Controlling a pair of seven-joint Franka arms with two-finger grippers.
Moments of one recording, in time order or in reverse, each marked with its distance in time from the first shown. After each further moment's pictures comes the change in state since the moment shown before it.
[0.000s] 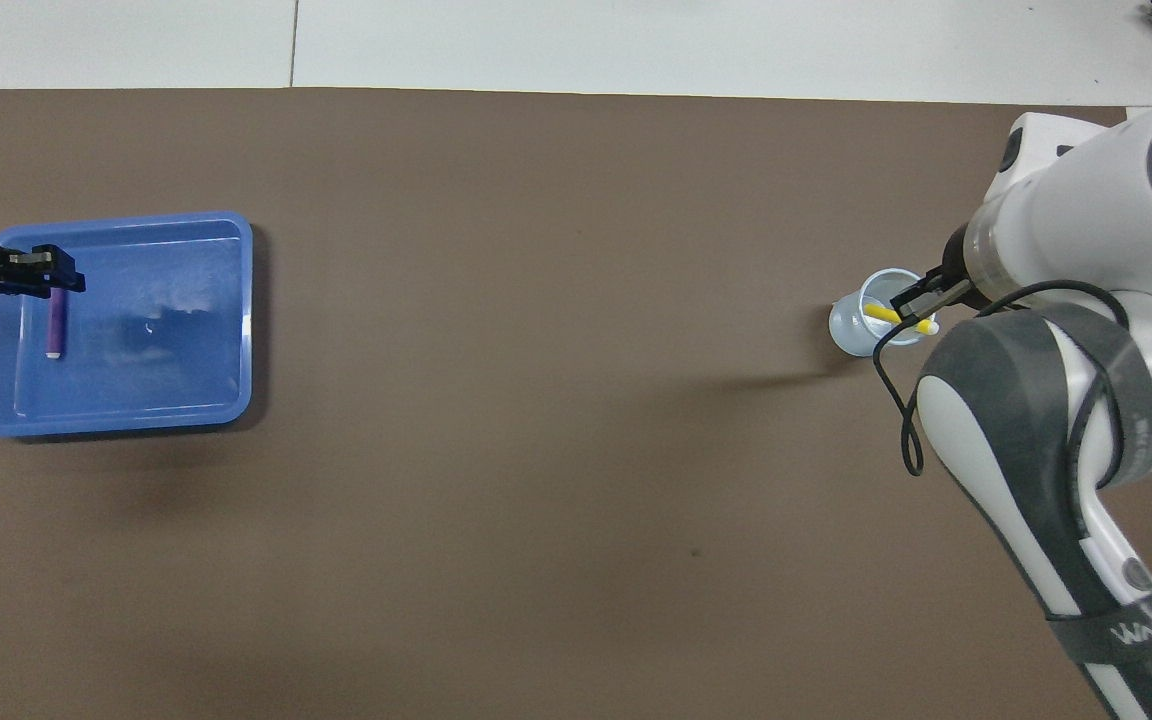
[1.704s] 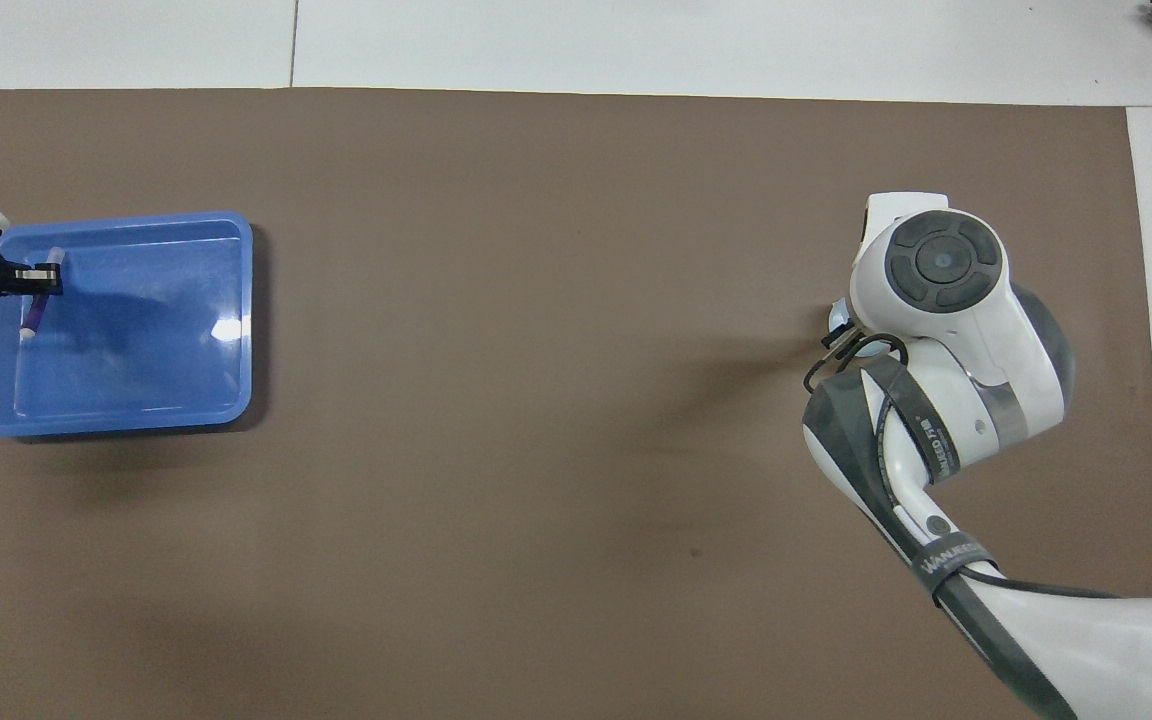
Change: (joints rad) left arm 0.039 0.109 0.031 -0.058 0.182 0.297 0.082; right arm 0.046 0.137 0.000 -0.199 -0.259 0.270 0.034
